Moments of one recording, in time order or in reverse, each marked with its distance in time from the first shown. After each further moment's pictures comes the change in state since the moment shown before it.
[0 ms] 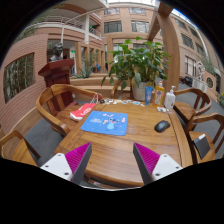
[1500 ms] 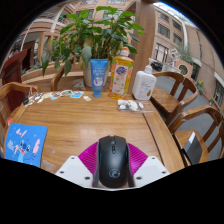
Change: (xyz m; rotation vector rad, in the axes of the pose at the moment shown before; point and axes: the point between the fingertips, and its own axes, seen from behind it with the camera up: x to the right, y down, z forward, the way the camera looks) arm 0.287 -0.017 0.313 -0.149 0.392 0.098
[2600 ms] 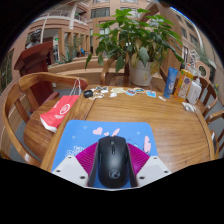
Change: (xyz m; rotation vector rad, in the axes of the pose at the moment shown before) arm -0.294 0.016 -0.081 -0.034 -0.237 -0.057
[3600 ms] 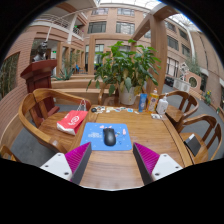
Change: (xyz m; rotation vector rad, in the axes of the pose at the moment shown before) arm -0.007 0.022 -0.290 0.198 0.099 -0.002
